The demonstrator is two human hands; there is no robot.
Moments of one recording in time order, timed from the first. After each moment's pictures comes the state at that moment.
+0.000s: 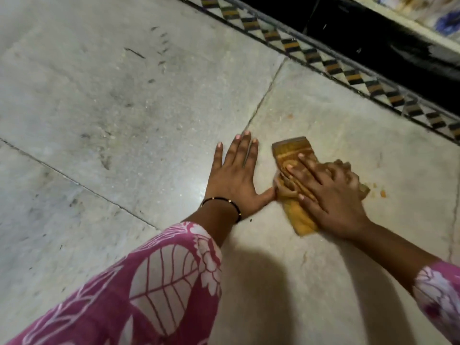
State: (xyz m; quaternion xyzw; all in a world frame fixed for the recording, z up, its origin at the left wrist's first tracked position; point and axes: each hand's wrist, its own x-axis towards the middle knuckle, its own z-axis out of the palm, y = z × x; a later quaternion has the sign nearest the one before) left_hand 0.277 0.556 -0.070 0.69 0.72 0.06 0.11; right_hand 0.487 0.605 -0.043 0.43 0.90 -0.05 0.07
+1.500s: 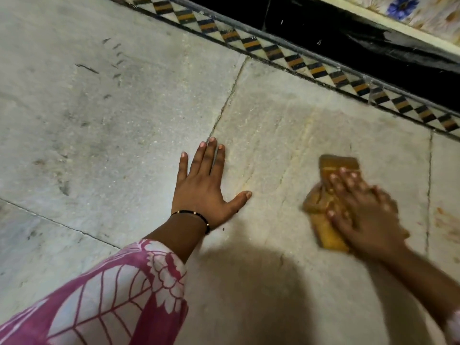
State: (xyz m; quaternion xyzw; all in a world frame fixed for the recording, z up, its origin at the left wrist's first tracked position) left_hand 0.277 0.556 -0.070 0.67 0.73 0.07 0.11; right_hand 0.589 0.593 -0.034 0.55 0.82 -0.09 0.09
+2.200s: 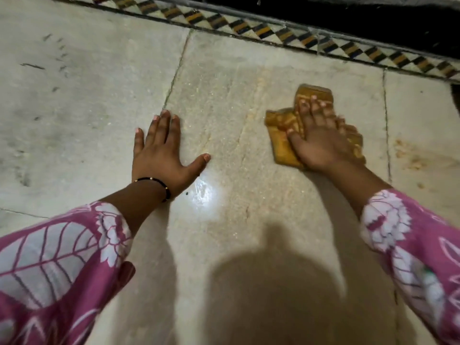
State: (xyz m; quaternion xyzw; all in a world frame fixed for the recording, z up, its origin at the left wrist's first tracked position) left_hand 0.277 0.555 -0.076 0.68 0.73 0.05 0.08; right_hand 0.573 0.620 -0.047 0.68 0.72 -0.13 0.05
